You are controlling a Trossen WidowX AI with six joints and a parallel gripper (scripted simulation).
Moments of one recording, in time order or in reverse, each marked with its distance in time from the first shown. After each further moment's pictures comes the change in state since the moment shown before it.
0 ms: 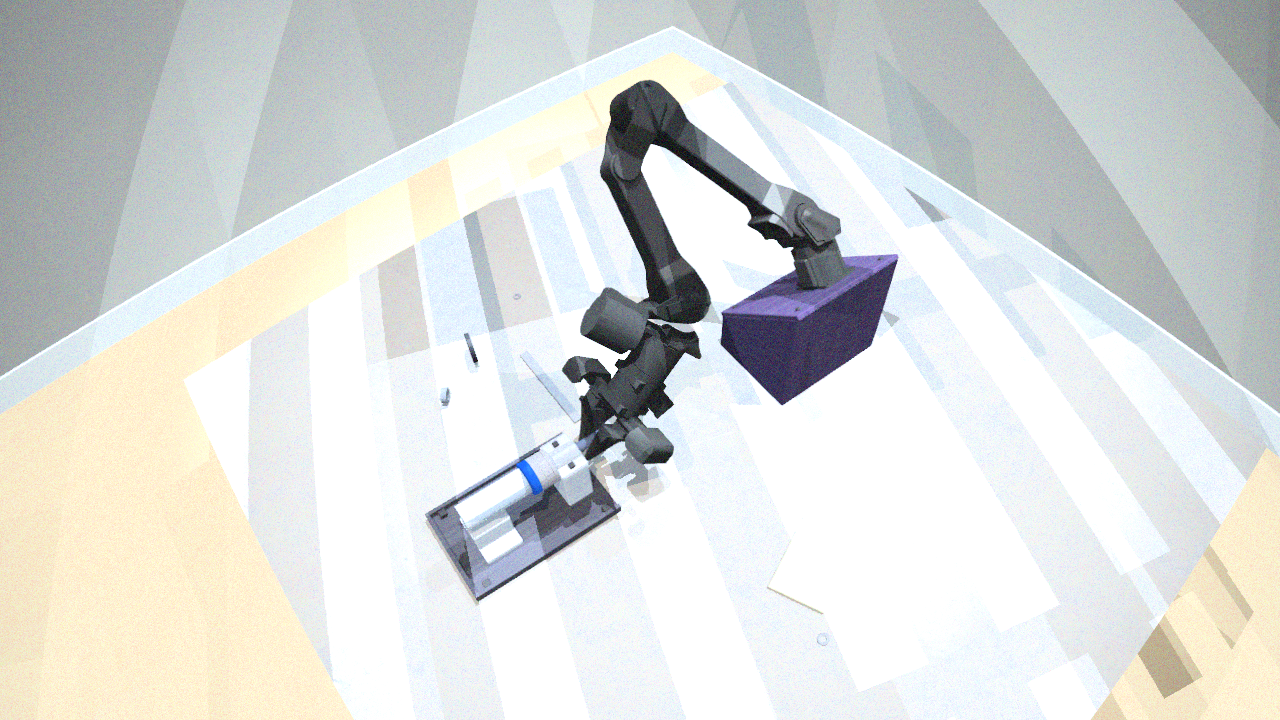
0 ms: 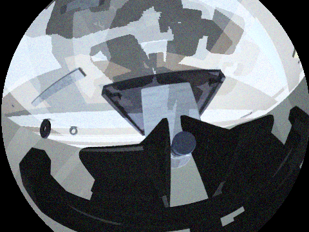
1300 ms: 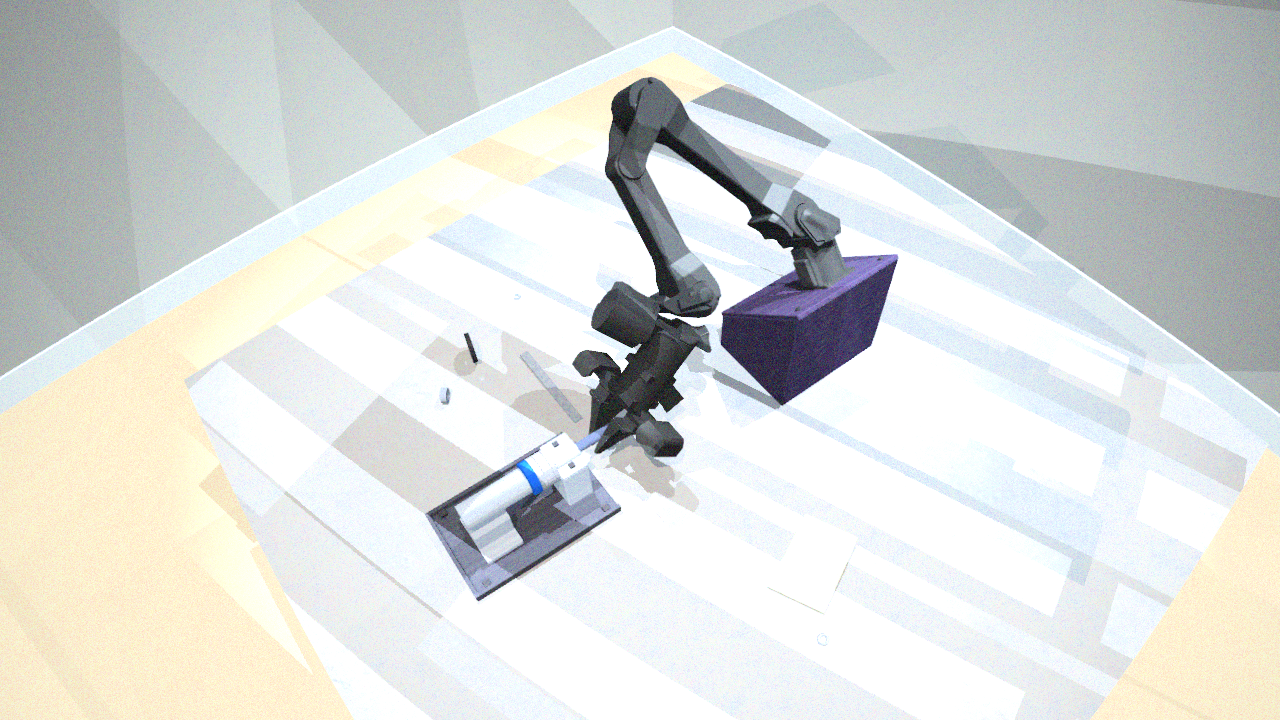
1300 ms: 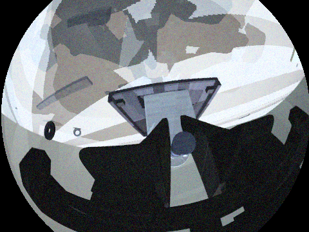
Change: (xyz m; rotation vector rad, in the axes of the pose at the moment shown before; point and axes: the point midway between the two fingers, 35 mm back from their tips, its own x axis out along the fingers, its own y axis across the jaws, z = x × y) arm -0.012 0.000 0.012 -0.002 -0.001 0.000
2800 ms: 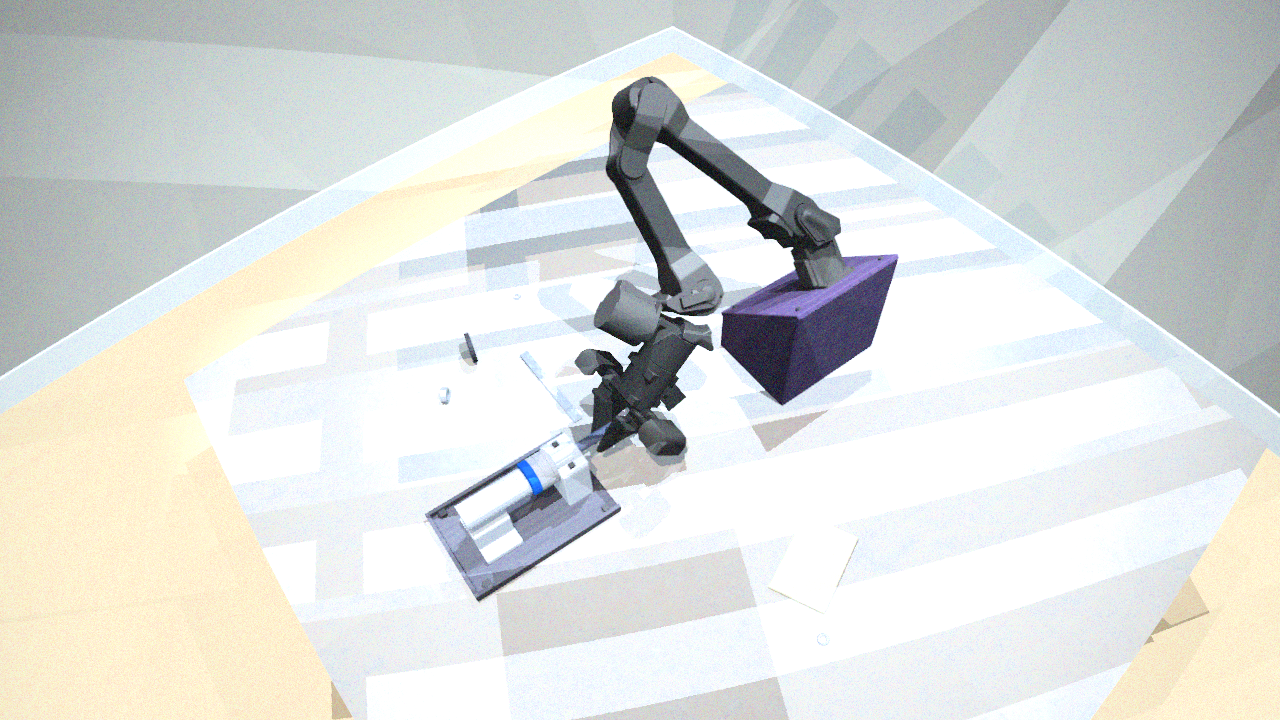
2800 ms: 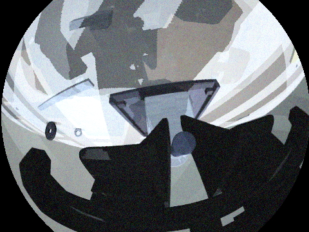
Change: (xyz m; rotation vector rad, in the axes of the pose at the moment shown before) arm -0.003 0.000 0.003 0.000 0.000 0.000
